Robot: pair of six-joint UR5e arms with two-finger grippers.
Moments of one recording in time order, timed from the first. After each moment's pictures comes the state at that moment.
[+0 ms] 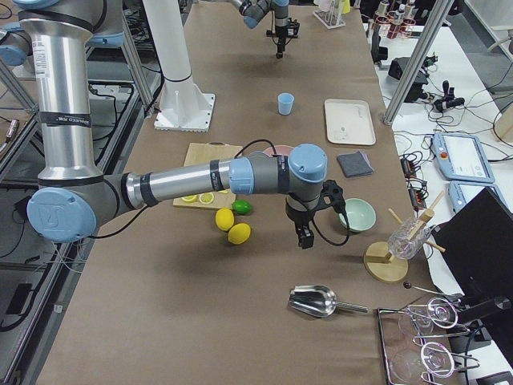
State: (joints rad) left arm -0.85 -1.59 -1.61 -2.20 -2.07 -0.77; right arm 1.57 -1.54 1.76 -1.72 2.36 -0.24
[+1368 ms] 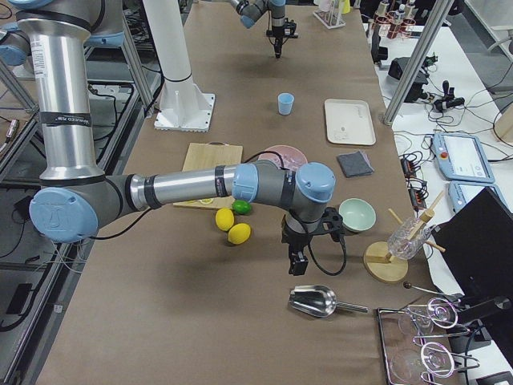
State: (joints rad) left arm -0.82 -1.56 -1.65 -2.22 -2.07 -0.78; right arm 1.60 -1.52 1.70 -1.87 2.24 -0.30
